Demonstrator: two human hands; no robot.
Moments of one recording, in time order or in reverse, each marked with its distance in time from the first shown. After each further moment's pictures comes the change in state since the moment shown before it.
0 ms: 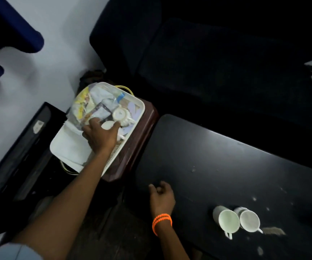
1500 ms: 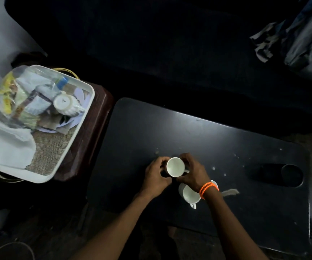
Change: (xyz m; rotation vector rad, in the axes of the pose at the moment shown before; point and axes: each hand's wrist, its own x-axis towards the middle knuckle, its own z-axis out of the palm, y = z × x) left_hand -0.256 -0.031 0.161 -0.353 -0.917 0.290; right_hand 0.106 -0.001 -0.220 -0.559 -0.152 -0.463
